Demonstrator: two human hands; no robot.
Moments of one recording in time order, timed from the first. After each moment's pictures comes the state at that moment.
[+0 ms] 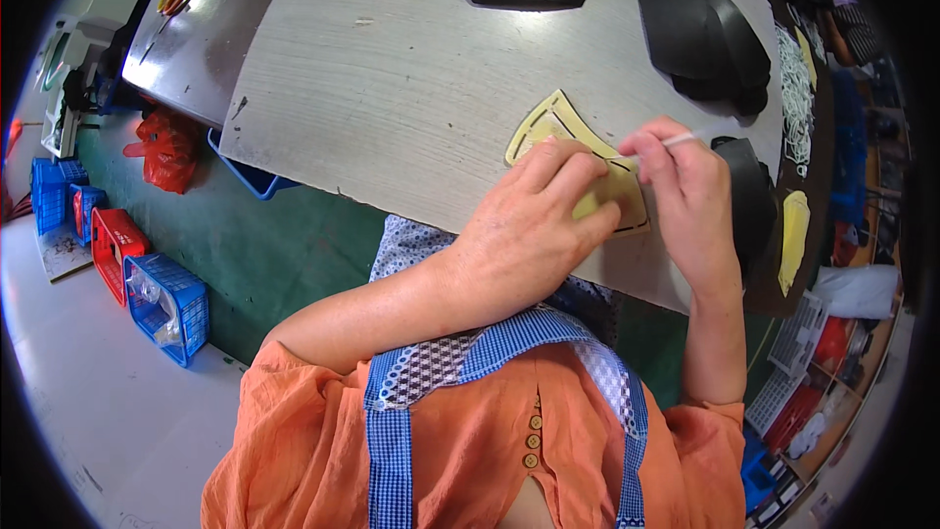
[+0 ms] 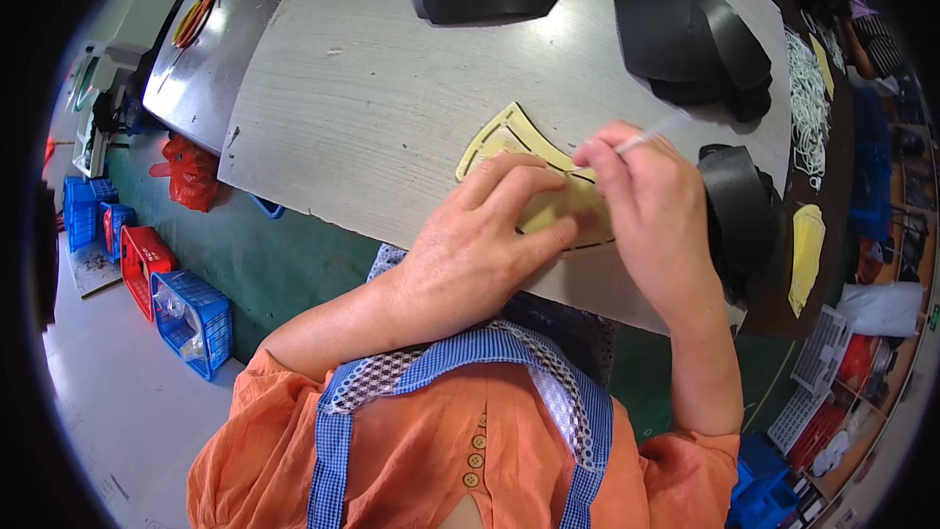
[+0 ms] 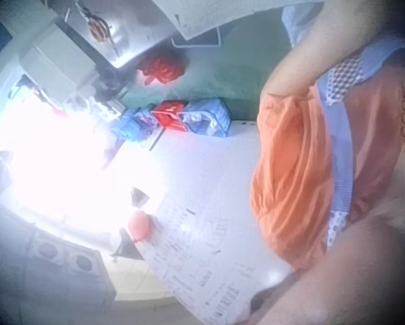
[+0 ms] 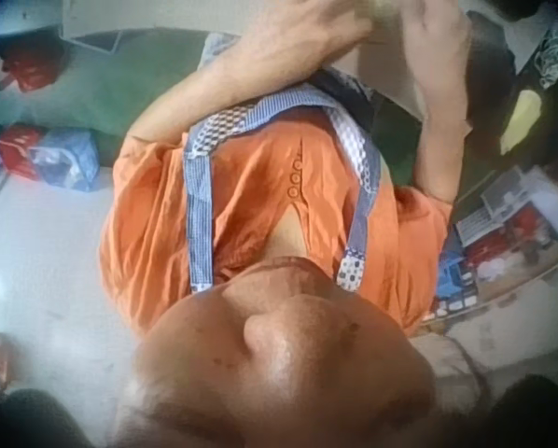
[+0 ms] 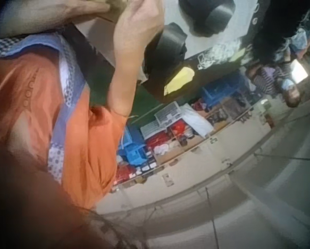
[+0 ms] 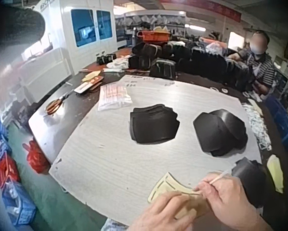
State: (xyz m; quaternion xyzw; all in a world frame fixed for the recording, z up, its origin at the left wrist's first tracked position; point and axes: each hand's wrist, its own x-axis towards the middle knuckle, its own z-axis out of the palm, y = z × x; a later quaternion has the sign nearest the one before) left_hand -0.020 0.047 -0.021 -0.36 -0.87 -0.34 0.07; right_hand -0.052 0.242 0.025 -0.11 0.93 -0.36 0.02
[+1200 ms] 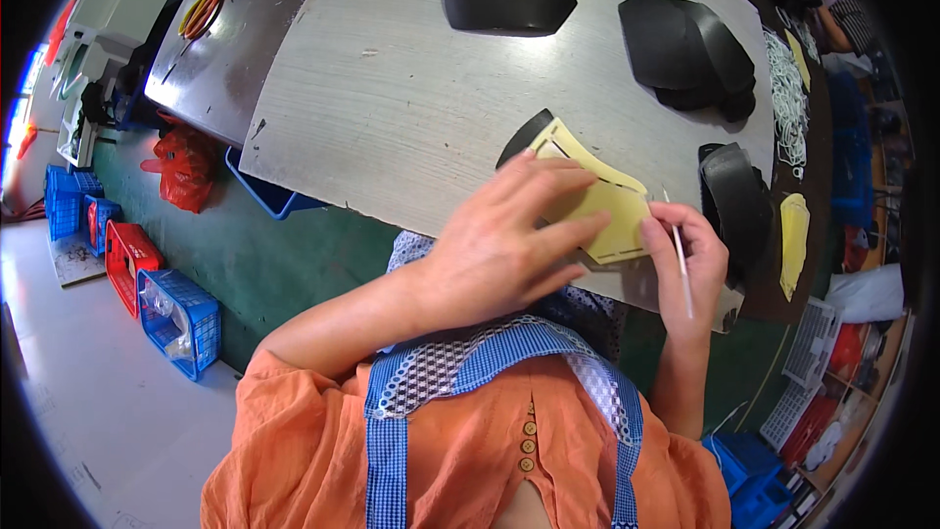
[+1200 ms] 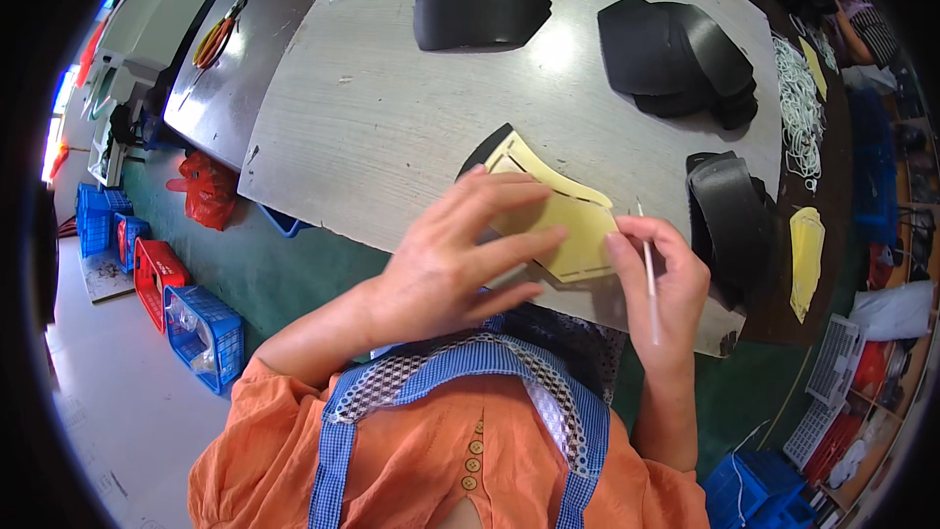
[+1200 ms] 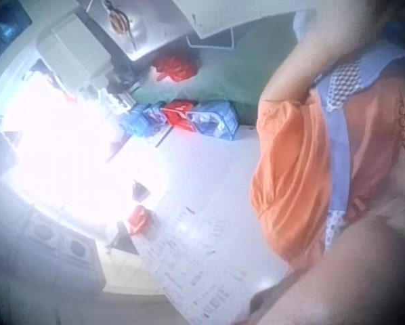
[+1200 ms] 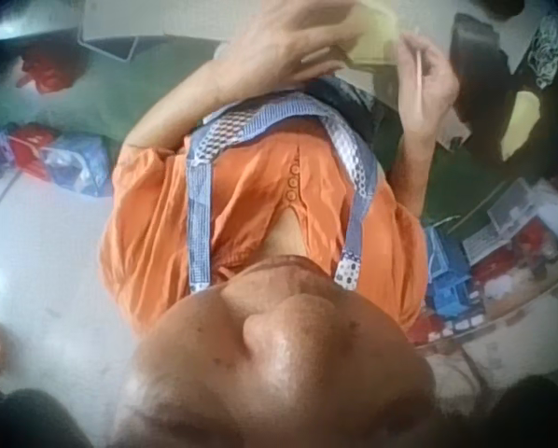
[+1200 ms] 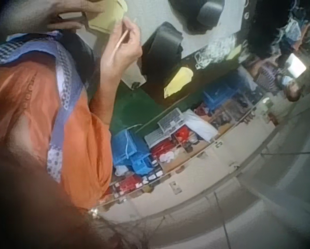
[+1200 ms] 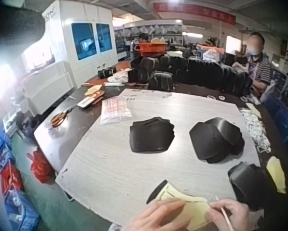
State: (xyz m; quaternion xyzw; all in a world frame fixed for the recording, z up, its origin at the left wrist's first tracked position) left_hand -0.019 0.031 -0.007 -0.38 -0.83 -0.40 0.07; right_hand 0.018 0.270 0.001 0.06 0.84 -0.54 -0.05
